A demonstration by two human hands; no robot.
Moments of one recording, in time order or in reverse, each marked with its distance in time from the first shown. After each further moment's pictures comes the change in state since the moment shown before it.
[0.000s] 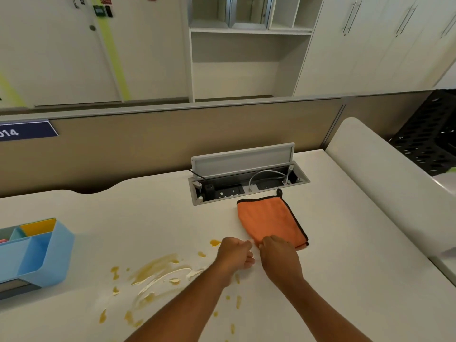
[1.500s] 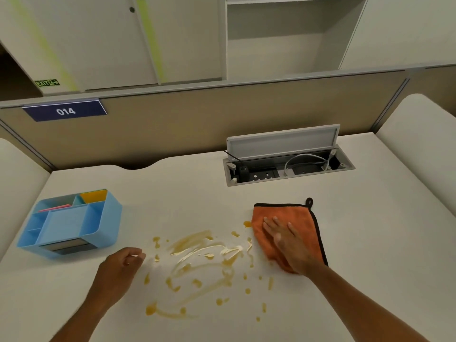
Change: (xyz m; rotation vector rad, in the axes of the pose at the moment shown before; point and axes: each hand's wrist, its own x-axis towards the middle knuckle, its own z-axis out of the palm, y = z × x) left_hand -0.090 -0.107 -0.310 0.614 0.584 0.161; right_hand 0.009 -0.014 0.043 0.362 -0.421 -0.386
